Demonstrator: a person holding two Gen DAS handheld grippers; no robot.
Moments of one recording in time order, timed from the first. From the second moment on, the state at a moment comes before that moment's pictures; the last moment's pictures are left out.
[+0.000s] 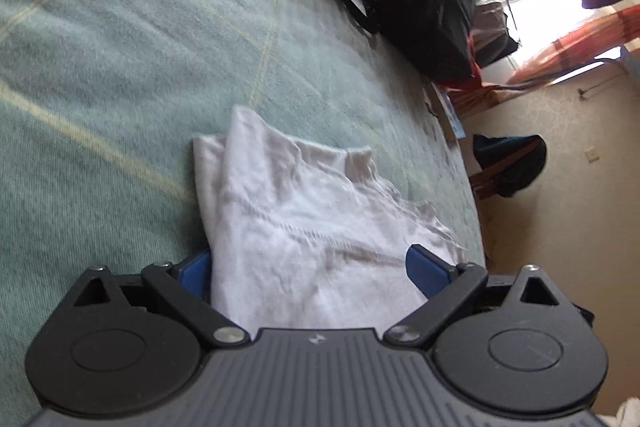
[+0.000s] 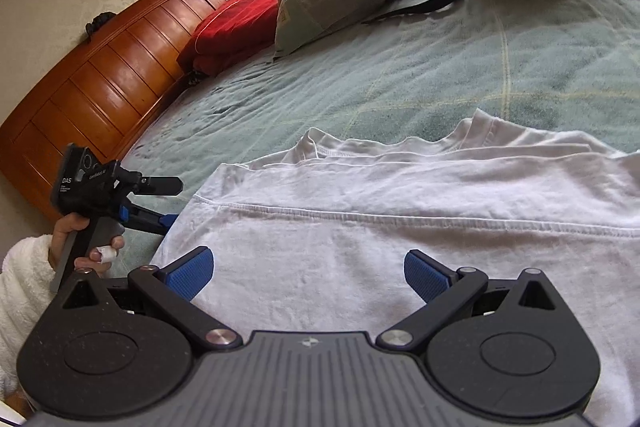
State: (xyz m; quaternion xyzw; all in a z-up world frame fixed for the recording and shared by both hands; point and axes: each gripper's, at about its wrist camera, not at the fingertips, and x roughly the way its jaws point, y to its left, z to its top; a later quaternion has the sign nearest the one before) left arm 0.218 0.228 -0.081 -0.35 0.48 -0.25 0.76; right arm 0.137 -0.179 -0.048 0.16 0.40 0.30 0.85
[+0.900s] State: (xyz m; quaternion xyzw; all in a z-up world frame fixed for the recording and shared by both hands) left arm 0.201 0.228 -0.104 -0.35 0.49 -0.33 0.72; right arm 0.121 -0.158 -0.030 0.14 0.39 0.34 0.84
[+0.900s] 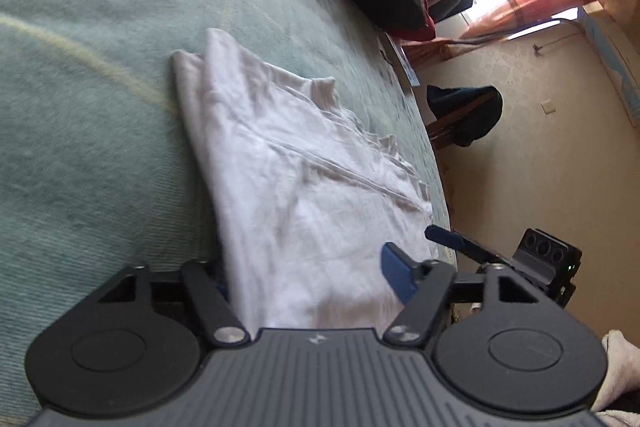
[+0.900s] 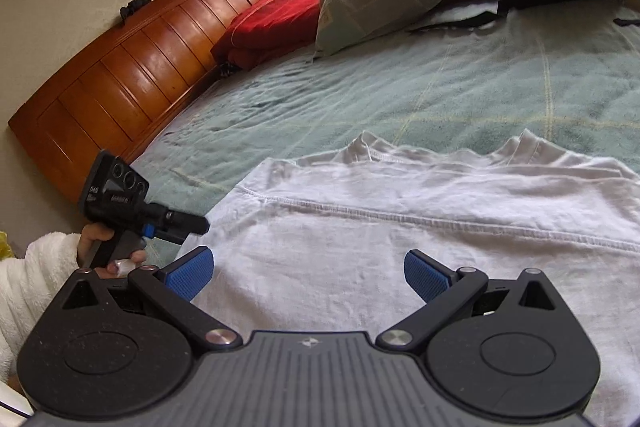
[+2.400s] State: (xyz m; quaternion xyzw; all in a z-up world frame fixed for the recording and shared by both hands) left arm 0.196 0.202 -0.088 -0.23 0.48 -0.25 0.81; right arm 0.136 -0.090 -0.056 0.24 0.54 0.20 0.78
